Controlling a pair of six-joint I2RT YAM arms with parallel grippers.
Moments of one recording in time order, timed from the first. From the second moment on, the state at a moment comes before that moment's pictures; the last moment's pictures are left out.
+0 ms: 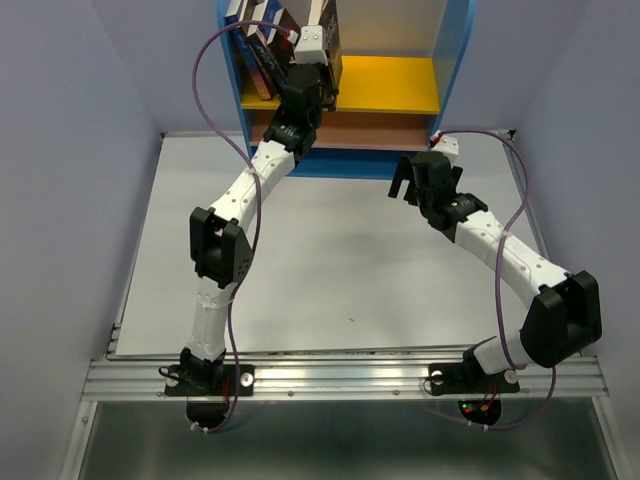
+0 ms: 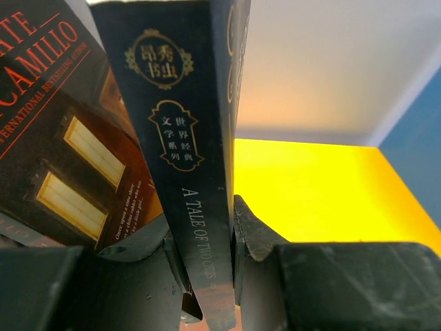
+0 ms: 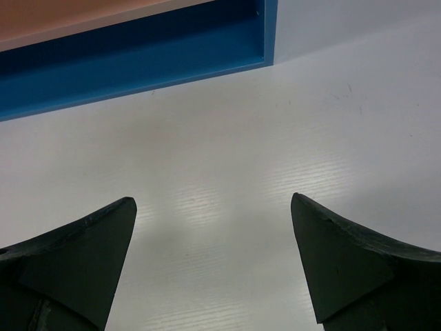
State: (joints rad) left arm -0.51 2.16 2.23 0.09 -0.34 -0.18; right arm 0.43 1.43 1.17 -0.28 0.49 0.45
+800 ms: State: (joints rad) left arm -0.43 2.19 2.31 0.04 -0.38 -0.16; right arm 0.43 1.45 1.17 -0.28 0.45 0.45
